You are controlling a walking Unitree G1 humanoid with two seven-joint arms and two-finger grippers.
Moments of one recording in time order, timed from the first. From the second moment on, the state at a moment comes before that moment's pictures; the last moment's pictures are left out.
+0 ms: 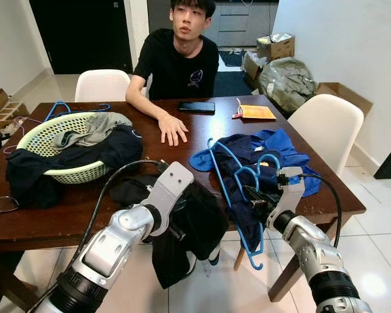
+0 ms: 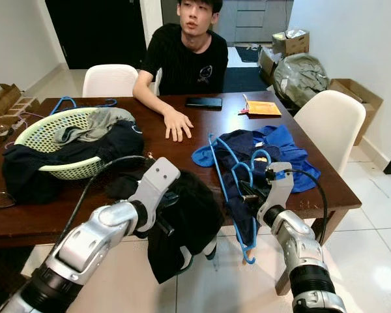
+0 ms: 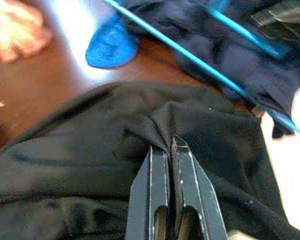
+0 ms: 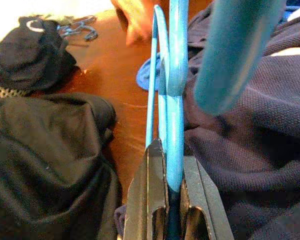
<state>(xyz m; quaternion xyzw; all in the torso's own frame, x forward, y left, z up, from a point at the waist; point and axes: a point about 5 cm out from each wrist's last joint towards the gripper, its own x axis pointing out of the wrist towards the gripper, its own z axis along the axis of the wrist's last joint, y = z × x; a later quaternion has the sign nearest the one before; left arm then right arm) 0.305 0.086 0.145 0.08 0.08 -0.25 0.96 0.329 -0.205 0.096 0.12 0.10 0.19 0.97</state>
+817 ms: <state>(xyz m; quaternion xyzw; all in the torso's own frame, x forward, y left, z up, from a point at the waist) 0.292 0.106 0.156 -0.08 -0.06 -0.01 1.00 0.318 -0.253 0.114 0.13 0.11 0.17 0.97</state>
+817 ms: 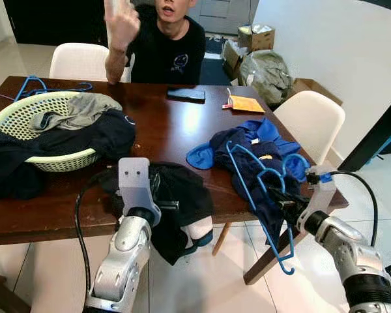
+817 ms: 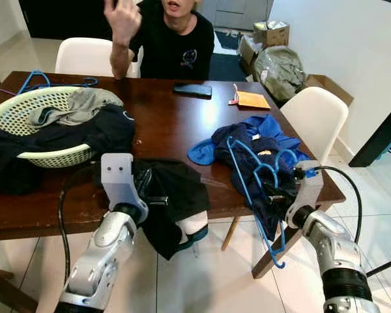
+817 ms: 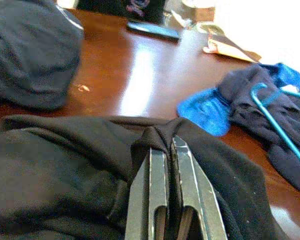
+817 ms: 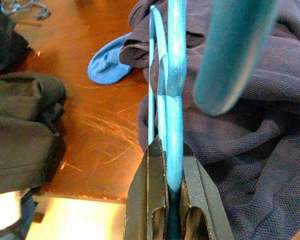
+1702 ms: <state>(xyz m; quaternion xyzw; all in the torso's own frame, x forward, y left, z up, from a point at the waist) 0.298 0.124 0.147 -0.09 -0.06 0.03 0.99 0.309 -0.291 0.146 0.45 -0.09 0.14 0.88</state>
